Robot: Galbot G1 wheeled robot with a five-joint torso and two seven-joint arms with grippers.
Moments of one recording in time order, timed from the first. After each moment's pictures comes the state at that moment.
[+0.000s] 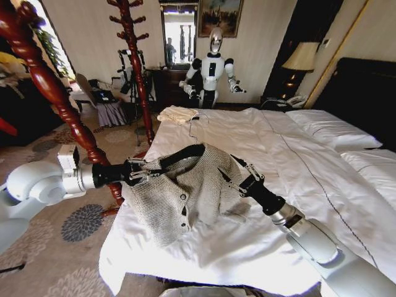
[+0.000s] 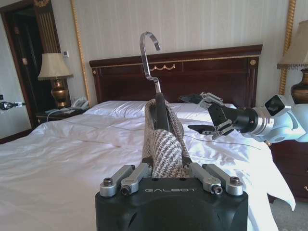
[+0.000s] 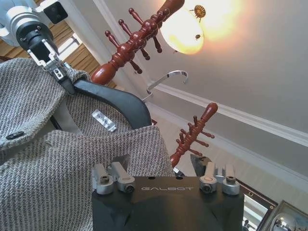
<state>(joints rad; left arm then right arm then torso) 1.09 -0.29 -0.65 -2.16 -1.17 0.32 0.73 -1.49 0.69 0.57 2.31 0.12 0.34 -0.05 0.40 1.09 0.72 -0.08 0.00</state>
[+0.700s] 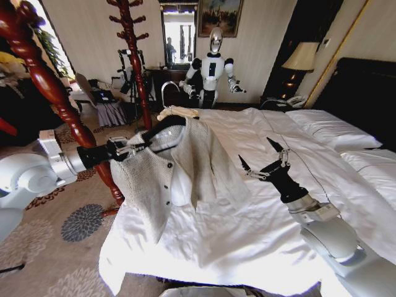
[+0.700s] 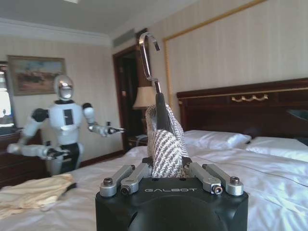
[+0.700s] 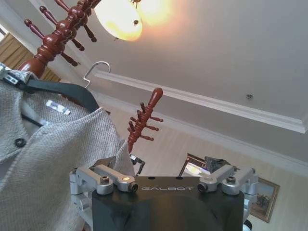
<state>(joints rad) 1.02 -0.34 -0.71 -2.08 -1.25 0.30 0.40 -1.55 0.69 0.75 2.33 0.37 0.26 0.06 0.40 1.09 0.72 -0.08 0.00</state>
